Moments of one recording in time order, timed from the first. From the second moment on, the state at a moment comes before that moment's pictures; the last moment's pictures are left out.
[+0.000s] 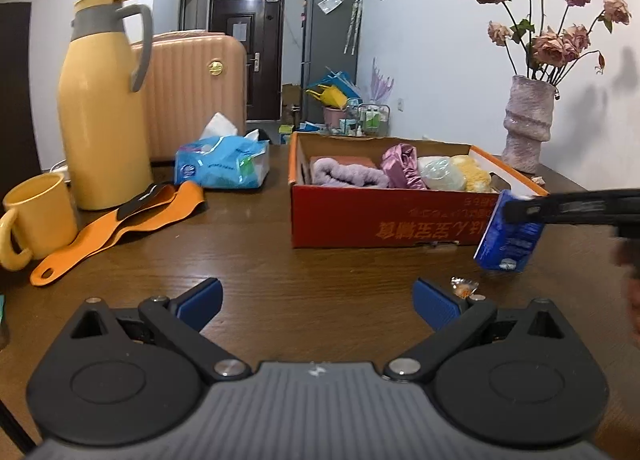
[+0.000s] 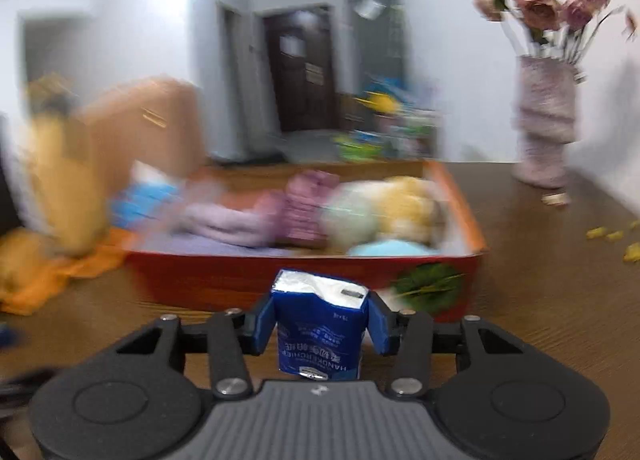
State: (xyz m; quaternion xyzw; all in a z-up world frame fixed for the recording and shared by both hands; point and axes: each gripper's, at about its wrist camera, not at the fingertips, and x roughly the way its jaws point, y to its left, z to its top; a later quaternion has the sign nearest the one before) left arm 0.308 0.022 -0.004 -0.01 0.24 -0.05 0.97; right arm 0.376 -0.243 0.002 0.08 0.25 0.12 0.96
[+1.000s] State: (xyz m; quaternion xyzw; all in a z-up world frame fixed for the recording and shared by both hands) left arm 0.236 -0.061 -0.033 -0.07 0.34 -0.25 0.91; right arm 0.233 -0.293 -0.059 0.18 0.30 0.17 0.92
